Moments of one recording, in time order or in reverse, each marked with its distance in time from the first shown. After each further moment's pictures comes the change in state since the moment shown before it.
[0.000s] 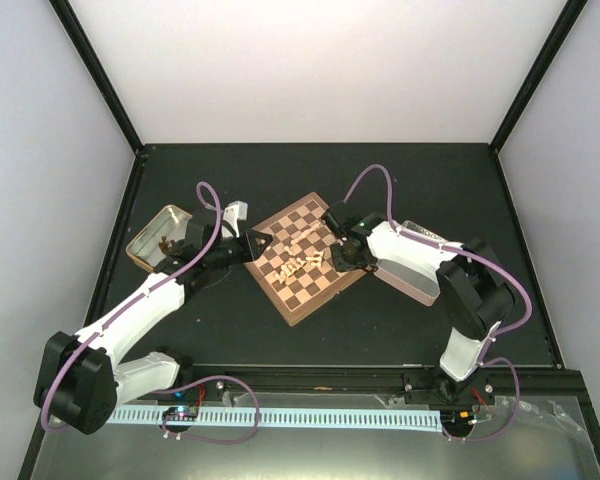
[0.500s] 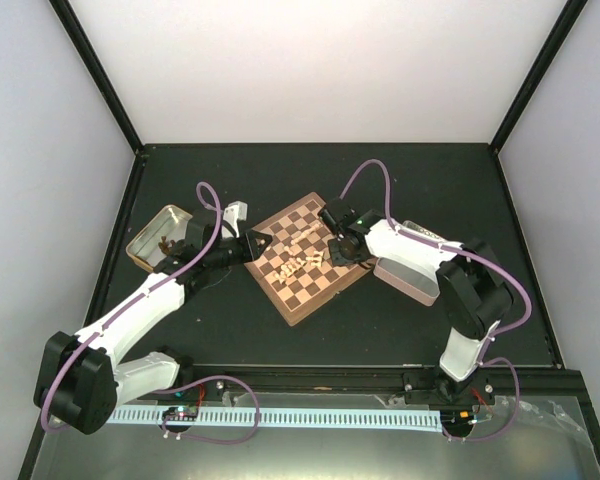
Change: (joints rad) left arm 0.000 0.000 0.000 -0.006 -0.005 0.000; right arm 0.015 0.003 0.038 0.009 0.054 -0.003
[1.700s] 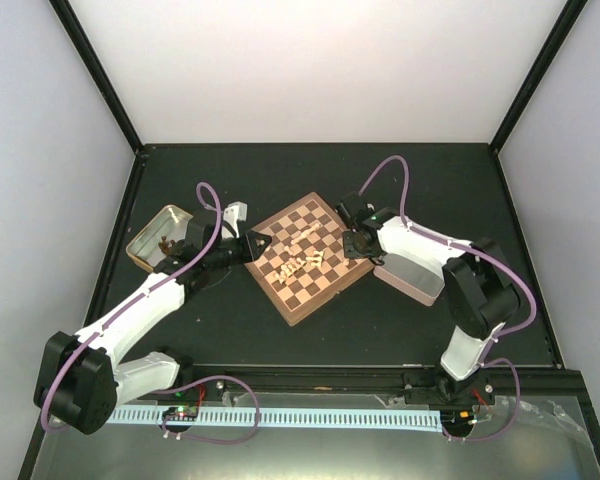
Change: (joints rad) left arm 0.000 0.000 0.000 -0.009 -0.007 0.002; right arm -0.095 -0.026 -0.049 0.054 0.045 0.056
